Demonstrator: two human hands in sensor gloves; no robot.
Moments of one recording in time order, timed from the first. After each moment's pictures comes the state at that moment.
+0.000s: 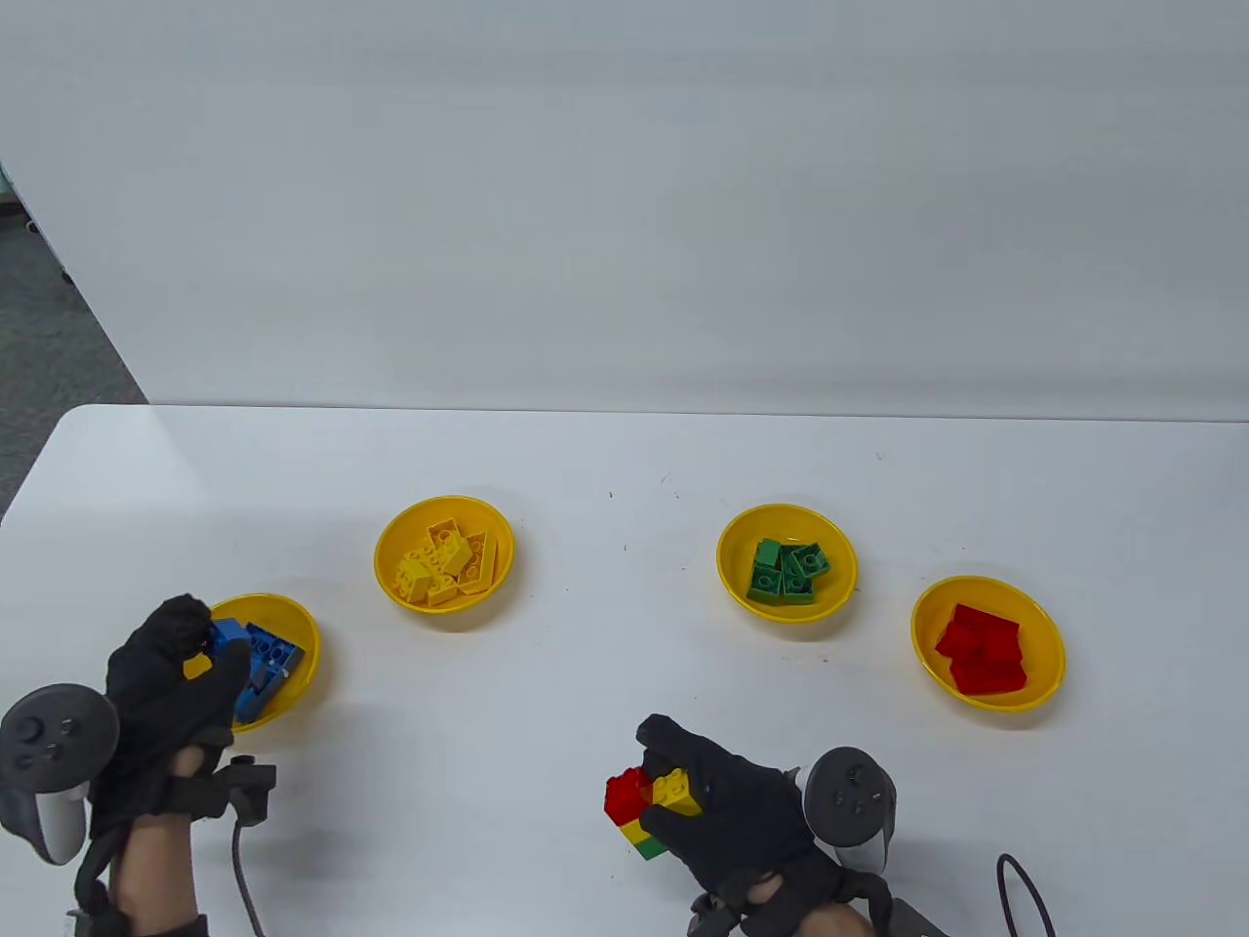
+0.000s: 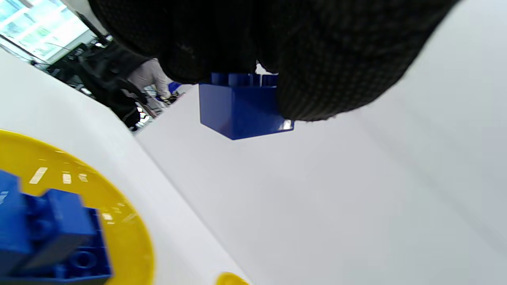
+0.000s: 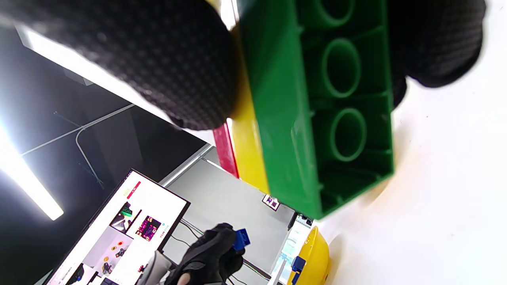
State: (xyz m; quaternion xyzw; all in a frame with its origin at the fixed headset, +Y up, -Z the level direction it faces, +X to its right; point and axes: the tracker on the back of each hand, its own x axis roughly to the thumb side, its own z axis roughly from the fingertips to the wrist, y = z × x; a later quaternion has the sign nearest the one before) left_hand -0.424 -0.668 -0.280 0.21 0.14 0.38 0.89; right_hand 0.097 -0.712 -0.254 0.26 -0.03 0.76 0.59
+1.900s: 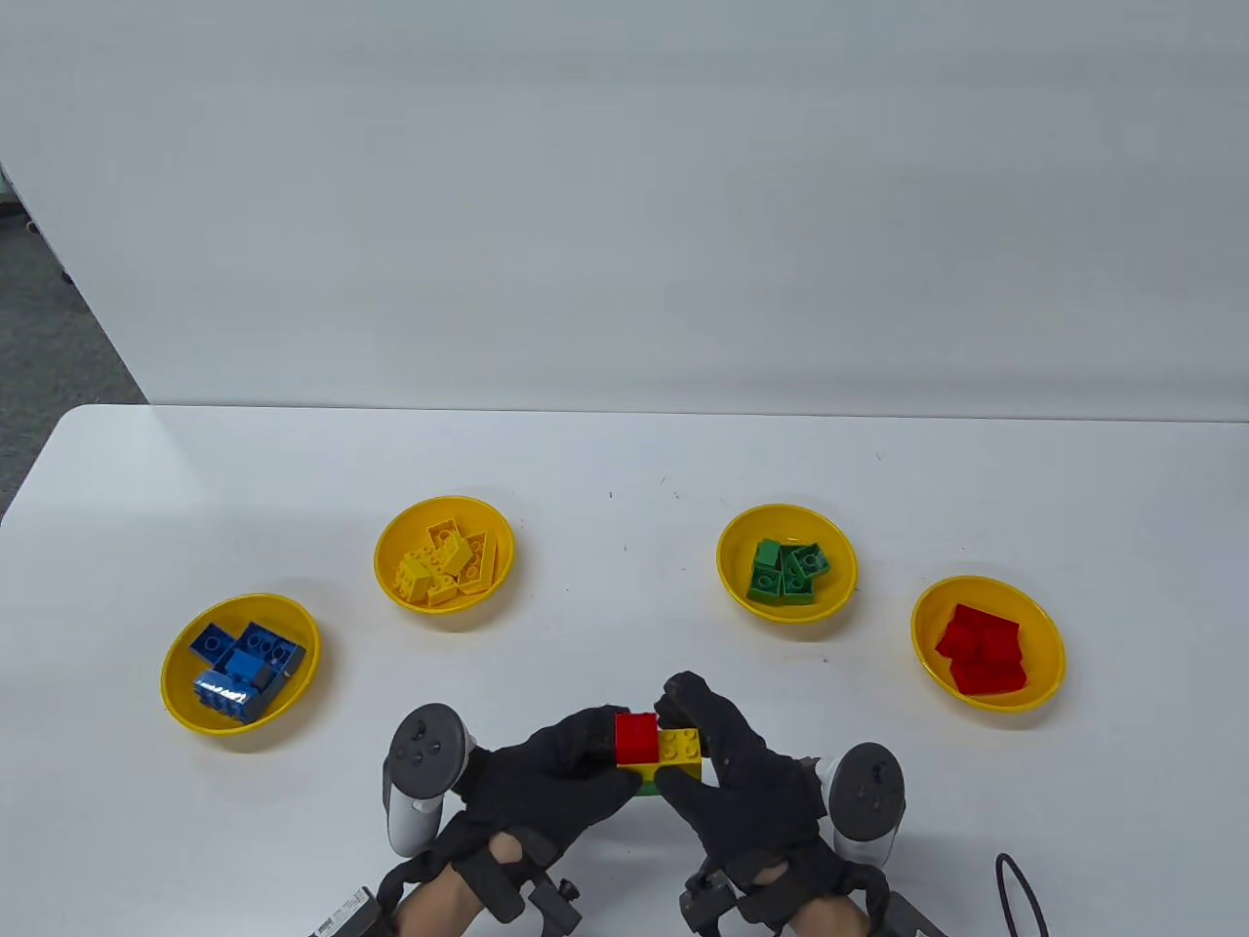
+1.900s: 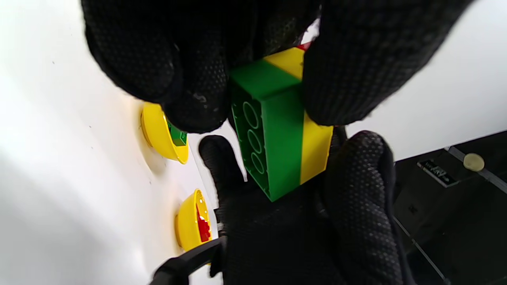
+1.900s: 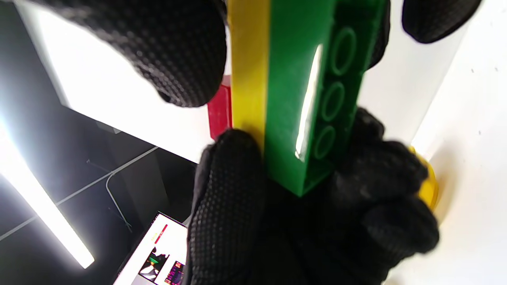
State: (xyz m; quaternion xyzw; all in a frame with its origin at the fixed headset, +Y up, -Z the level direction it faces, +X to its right) left_hand -0.148 -0.723 -0.277 -0.08 -0.22 0.63 0.74; right_hand 0.105 -0.700 -0.259 0.25 -0.10 0.72 0.64
